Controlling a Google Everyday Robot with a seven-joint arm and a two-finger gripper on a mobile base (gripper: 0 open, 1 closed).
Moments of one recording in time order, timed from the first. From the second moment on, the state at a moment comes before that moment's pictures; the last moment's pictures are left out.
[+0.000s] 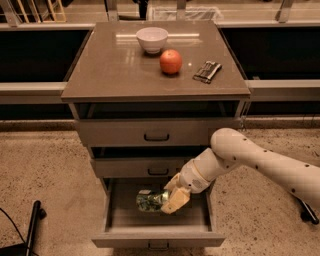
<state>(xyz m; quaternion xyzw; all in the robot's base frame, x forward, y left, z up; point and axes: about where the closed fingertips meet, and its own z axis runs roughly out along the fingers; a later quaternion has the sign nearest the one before) 0.451 -0.032 0.586 -0.55 0.74 0.35 0.14</state>
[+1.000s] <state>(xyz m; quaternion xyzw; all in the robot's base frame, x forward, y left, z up) 0.485 -0.055 0.545 -0.52 0.75 0.35 0.21</state>
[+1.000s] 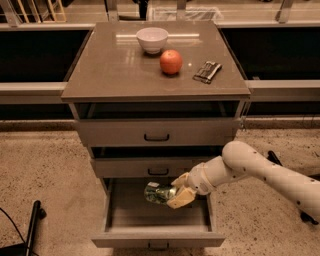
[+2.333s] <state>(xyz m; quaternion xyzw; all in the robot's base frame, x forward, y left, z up) 0.521 -0.059 0.324 -0.46 0.72 0.43 0.29</state>
